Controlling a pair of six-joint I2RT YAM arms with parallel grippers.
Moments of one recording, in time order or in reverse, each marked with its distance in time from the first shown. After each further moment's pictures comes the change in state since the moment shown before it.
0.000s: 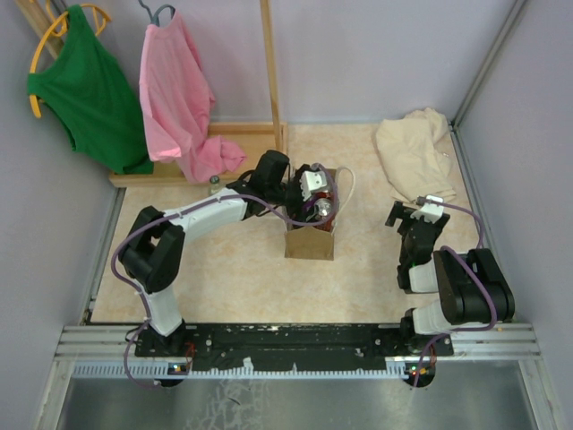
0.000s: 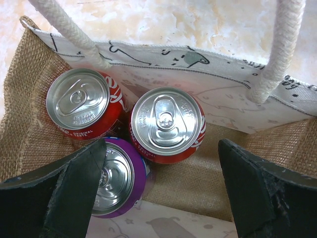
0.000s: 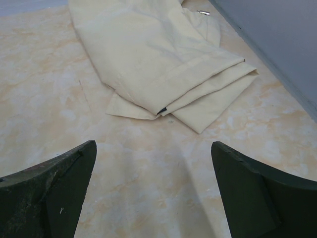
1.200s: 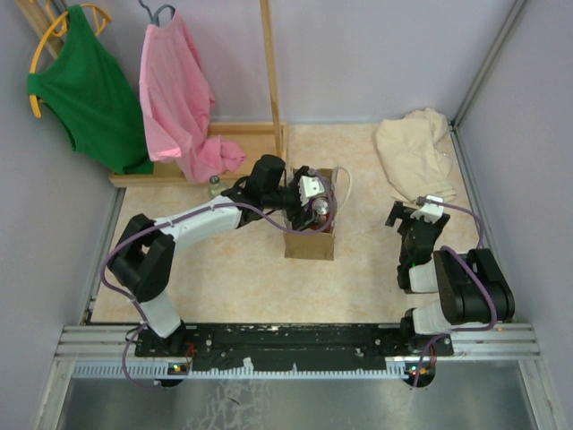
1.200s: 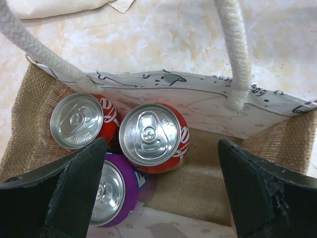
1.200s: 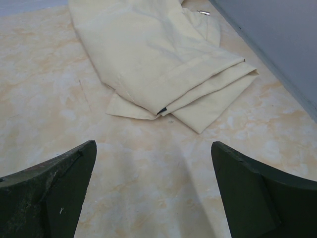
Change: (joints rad) left arm -0.023 -0.074 -0.086 0.098 -0.005 0.030; right arm 0.000 0.000 0.000 0.000 0.000 0.000
